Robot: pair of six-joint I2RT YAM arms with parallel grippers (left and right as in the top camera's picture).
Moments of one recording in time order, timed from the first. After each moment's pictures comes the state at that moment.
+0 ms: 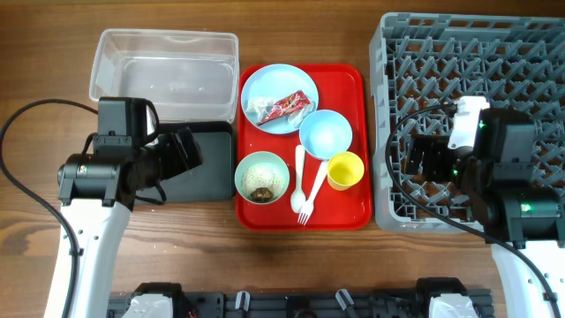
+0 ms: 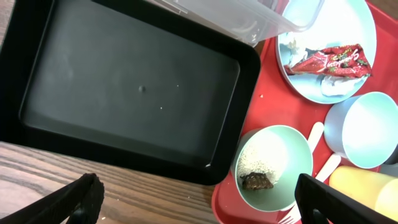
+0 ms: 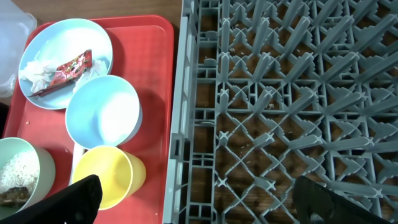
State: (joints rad) left arm -0.04 1.17 1.12 -1.07 0.08 -0.45; right arm 0.01 0.98 1.04 -0.92 -0.07 0.05
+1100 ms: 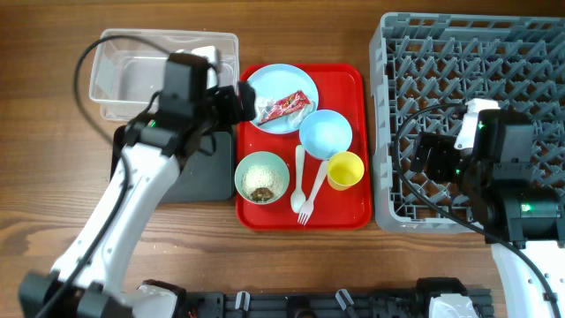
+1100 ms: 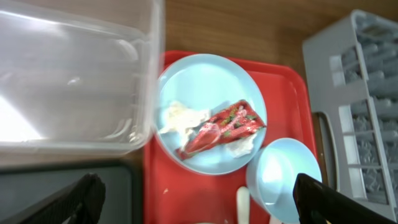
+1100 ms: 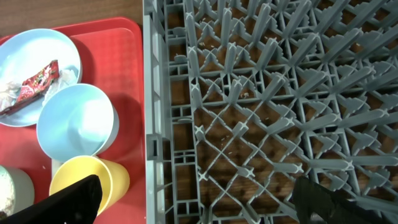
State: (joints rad) left arm -0.30 1.46 1.21 -0.56 0.09 -0.38; right arm 0.01 0.98 1.04 -0.94 0.03 0.14
